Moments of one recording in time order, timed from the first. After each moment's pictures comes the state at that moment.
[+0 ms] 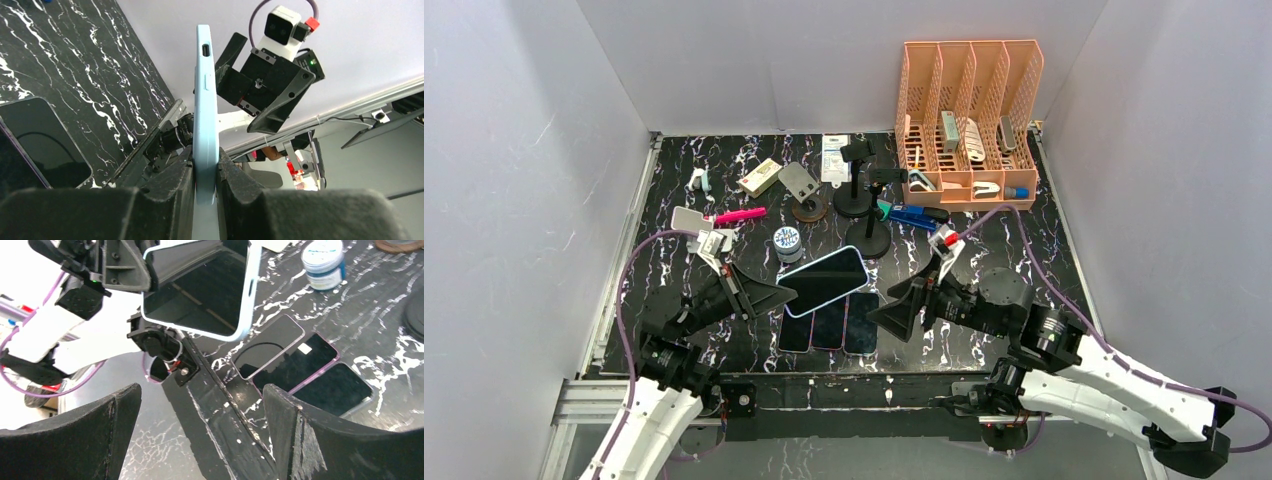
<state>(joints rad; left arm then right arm) -0.33 0.35 0.35 0.13 0.78 -1.19 1.10 0.58 0.69 -0.30 -0.06 0.58</state>
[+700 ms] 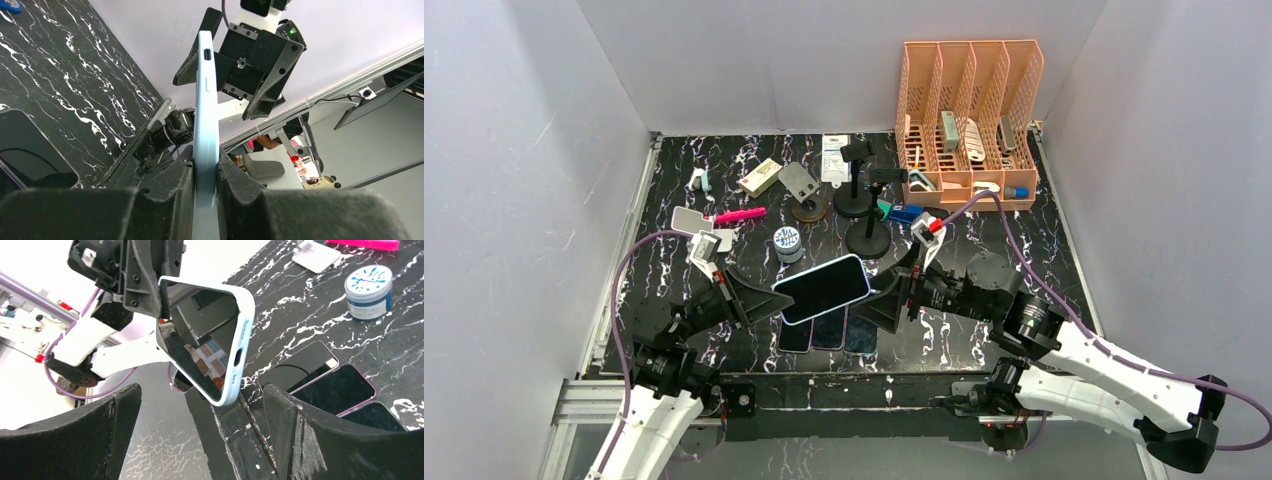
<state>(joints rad) -0.33 0.28 0.38 0.16 0.83 -1.21 1.06 0.71 0.75 -0.12 -0.23 0.59</state>
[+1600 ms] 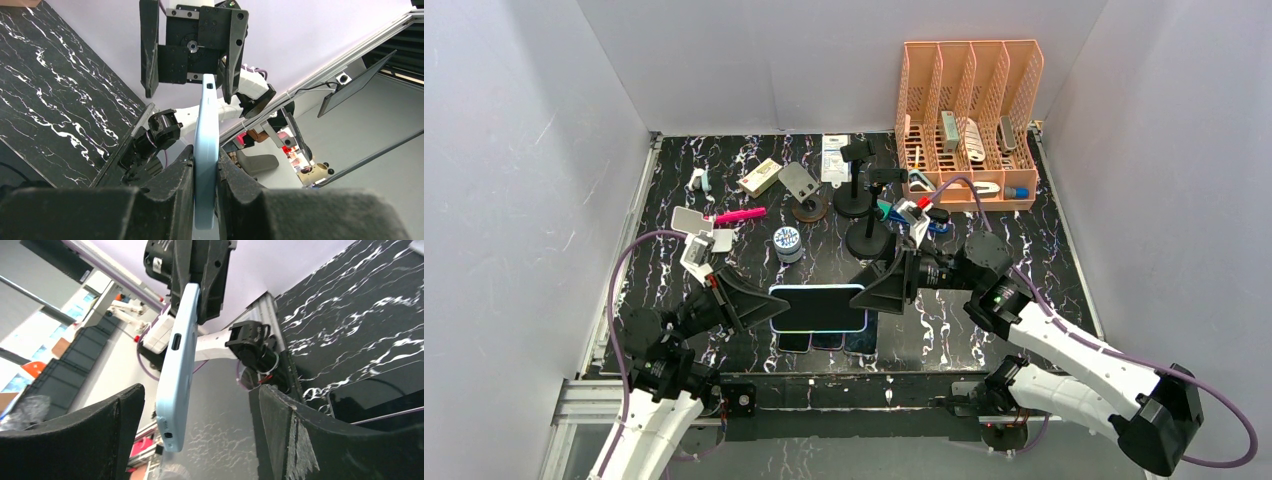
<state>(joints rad) -0.33 0.25 0.38 0.28 0.86 -1.28 0.81 0.90 0.67 0.37 -0.76 0.89</state>
